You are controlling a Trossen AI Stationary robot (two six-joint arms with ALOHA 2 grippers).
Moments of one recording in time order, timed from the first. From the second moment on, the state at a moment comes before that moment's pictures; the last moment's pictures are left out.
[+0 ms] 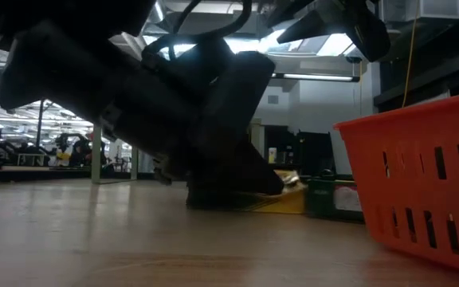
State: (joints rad) left arm -0.57 2.24 1.07 0.42 -0.67 -0.73; right arm 0.57 1.63 1.12 -0.24 0.90 1.14
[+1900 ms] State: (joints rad) left arm -0.59 2.39 1.07 0.61 -0.65 -0.70; right arm 0.56 1.84 1.12 -0.33 0.33 0.98
